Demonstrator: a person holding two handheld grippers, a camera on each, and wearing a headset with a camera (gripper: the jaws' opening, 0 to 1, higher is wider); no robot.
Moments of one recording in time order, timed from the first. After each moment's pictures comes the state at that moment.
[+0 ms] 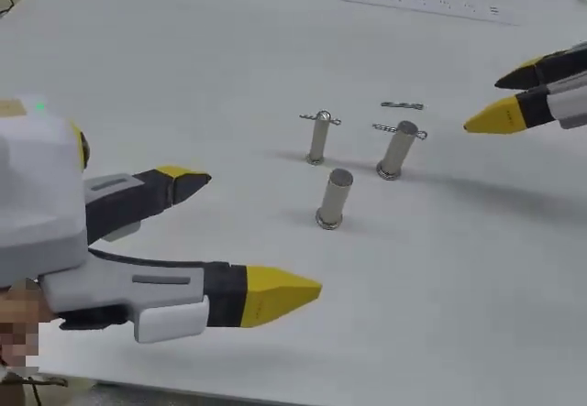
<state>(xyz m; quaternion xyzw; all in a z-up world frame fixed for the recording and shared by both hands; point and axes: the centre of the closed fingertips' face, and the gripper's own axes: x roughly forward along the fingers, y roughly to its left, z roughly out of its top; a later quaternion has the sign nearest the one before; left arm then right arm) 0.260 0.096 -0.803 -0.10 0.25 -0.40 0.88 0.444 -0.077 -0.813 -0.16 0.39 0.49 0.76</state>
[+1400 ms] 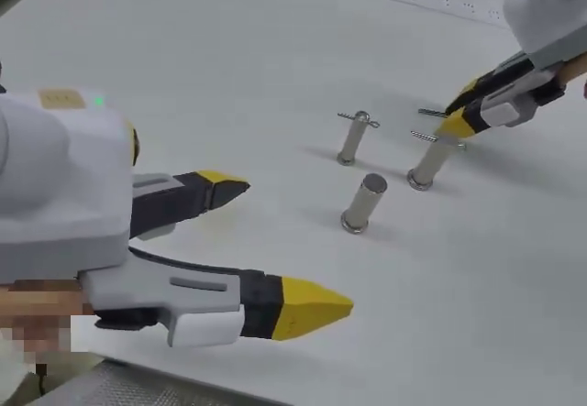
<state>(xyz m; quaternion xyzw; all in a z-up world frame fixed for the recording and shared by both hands) 0.256 0.088 -0.810 -0.12 0.25 -0.40 0.87 0.448 -0.025 -0.861 -0.34 0.41 0.53 0.66</state>
